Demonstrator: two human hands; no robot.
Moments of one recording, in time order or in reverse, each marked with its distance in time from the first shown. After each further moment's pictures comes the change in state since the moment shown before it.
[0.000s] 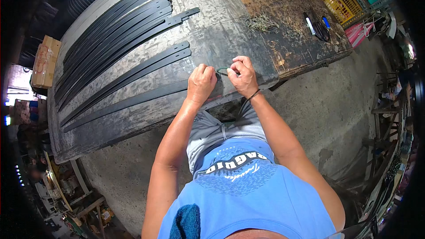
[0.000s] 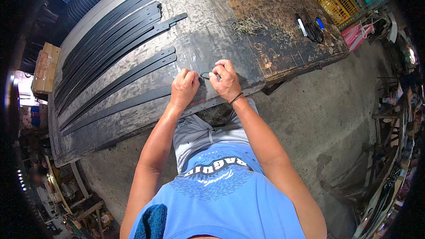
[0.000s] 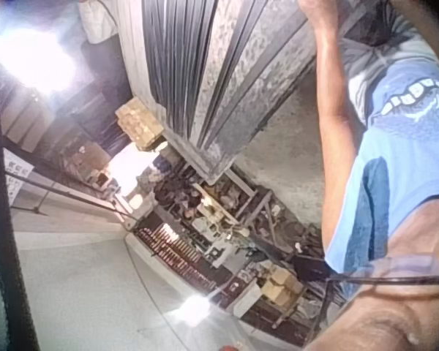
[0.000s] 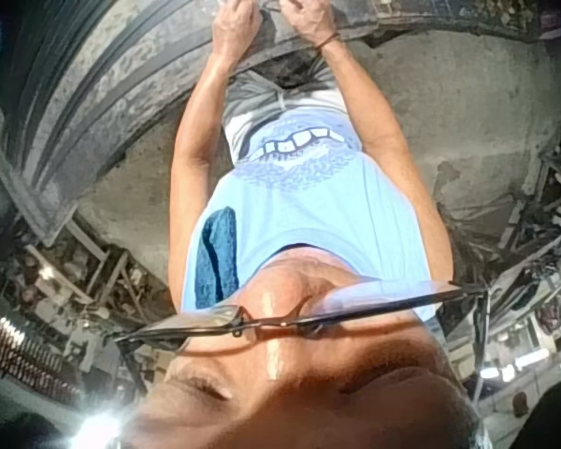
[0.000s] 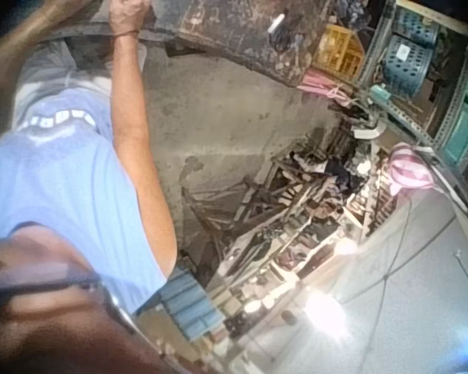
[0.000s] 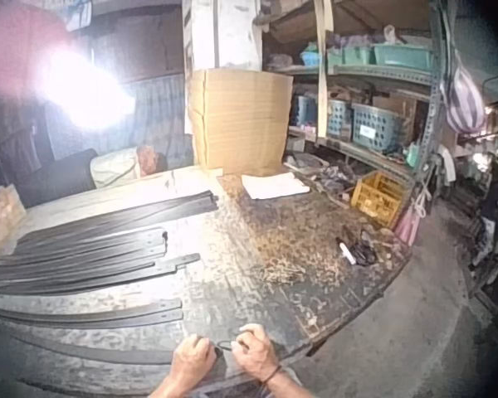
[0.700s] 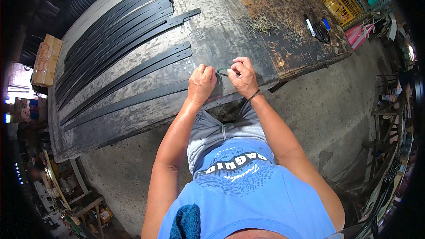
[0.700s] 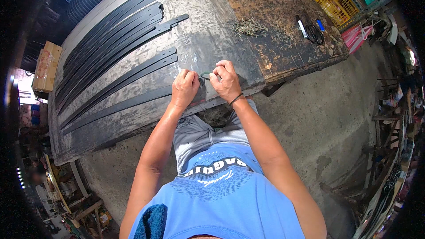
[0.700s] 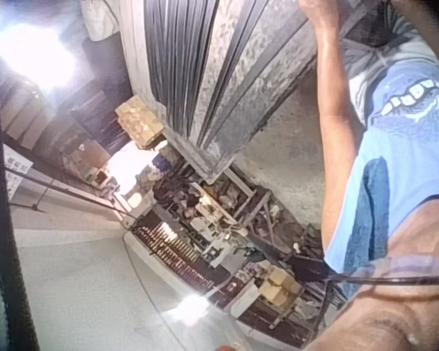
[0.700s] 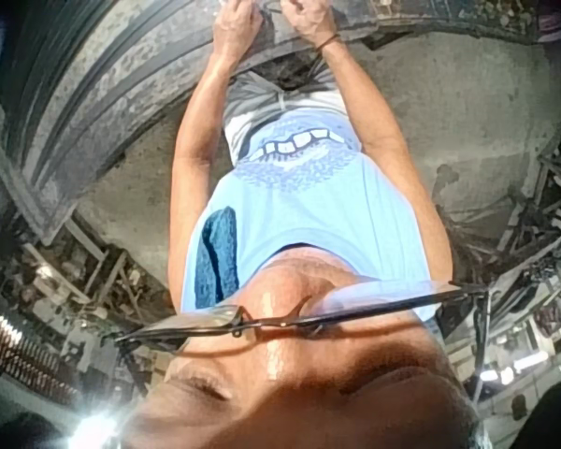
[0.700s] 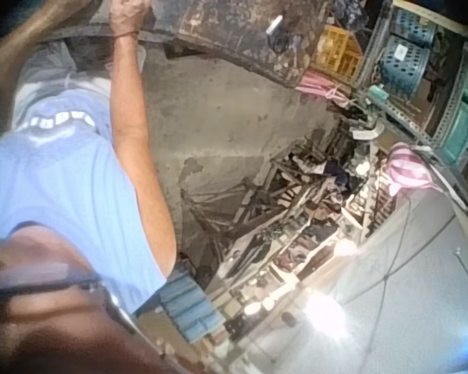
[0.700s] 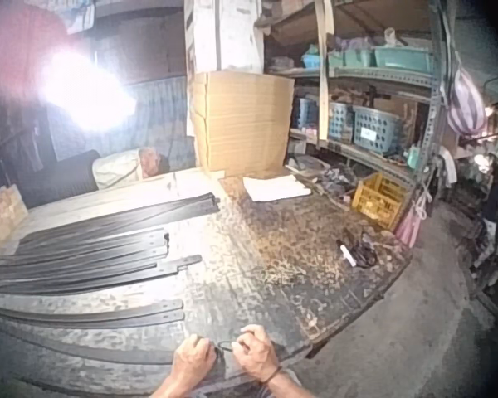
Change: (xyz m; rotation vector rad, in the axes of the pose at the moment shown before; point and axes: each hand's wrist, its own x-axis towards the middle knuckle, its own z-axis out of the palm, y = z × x) left_hand 0.000 0.000 0.001 0.004 0.015 -0.012; right_hand 0.000 0.001 0.000 0.008 -0.001 0.015
